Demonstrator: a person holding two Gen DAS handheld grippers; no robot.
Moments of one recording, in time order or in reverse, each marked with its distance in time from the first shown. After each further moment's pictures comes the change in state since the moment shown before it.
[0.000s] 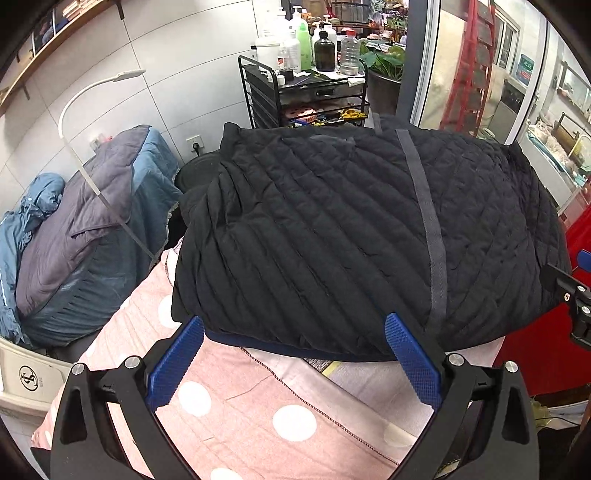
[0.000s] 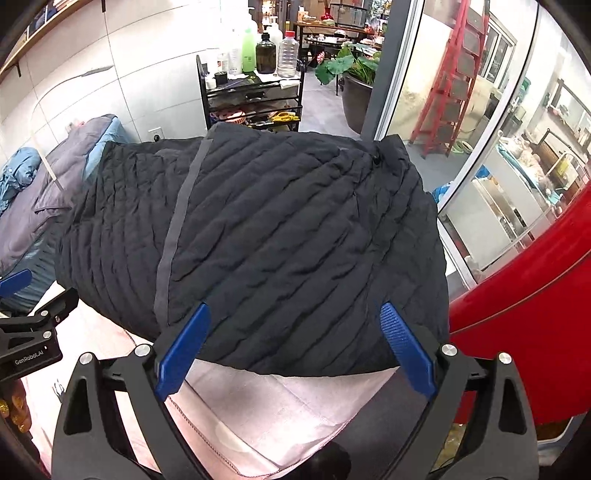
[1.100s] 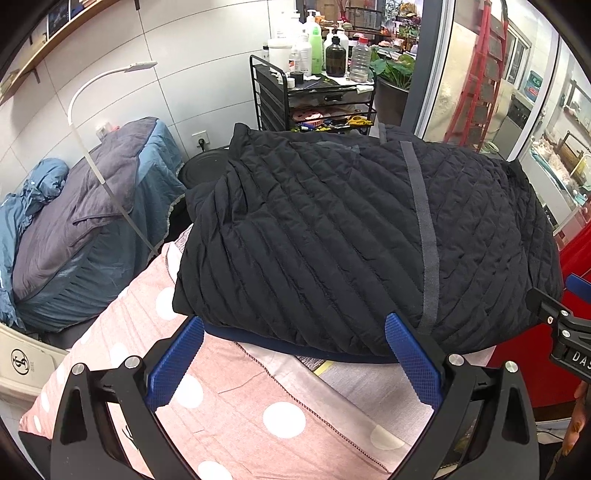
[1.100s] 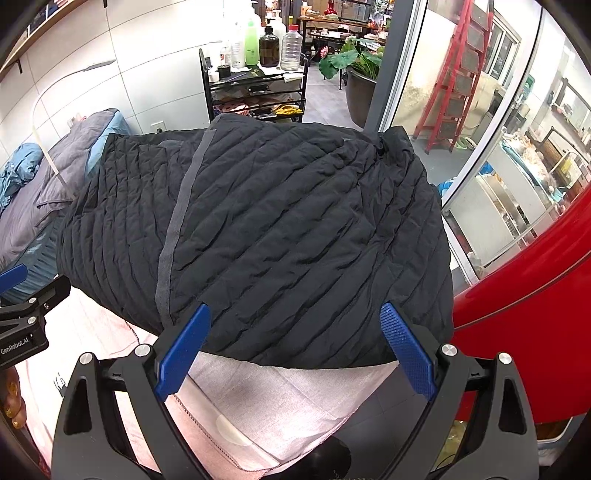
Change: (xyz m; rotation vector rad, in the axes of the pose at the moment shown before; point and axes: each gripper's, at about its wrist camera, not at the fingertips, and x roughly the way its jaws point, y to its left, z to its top) left arm -0.011 0.005 -0.001 -0.066 -0.004 -0.016; right arm 0.003 0.001 -0.002 -0.010 0.024 0.011
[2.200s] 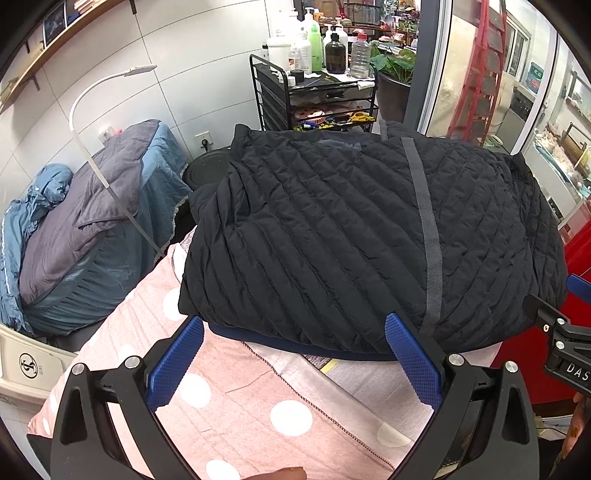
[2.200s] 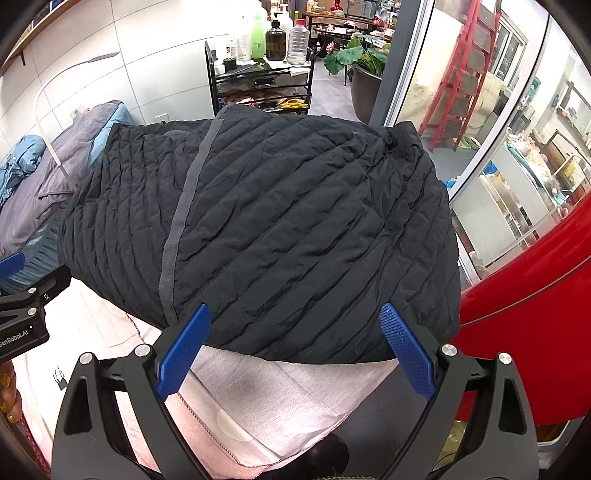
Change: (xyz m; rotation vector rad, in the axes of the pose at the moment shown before) left arm -0.001 -0.004 0.003 0.022 0.011 0.031; right arm 0.004 0.007 -0.005 -0.022 0.019 0.006
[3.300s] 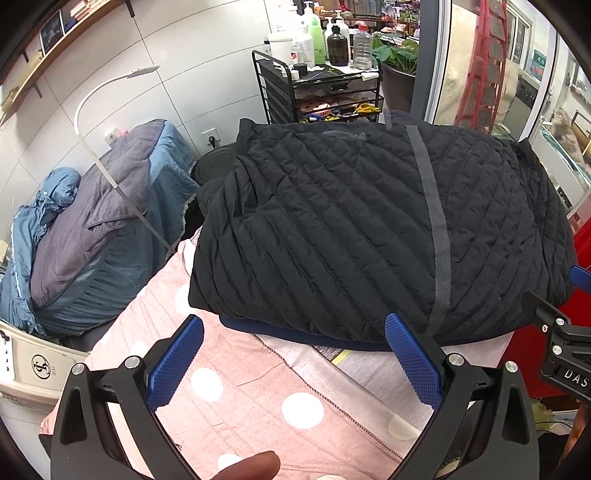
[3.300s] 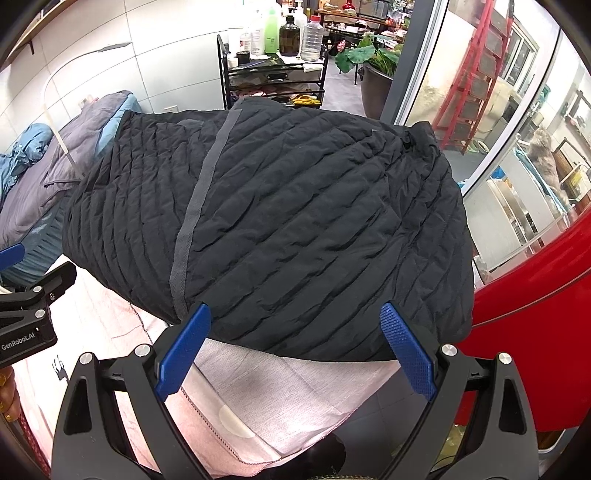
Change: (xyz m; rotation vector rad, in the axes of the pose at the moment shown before) left arm -0.001 -0.004 -0.005 0.029 0.024 0.056; right arm 0.003 0.012 -0.003 -0.037 0.013 0.016
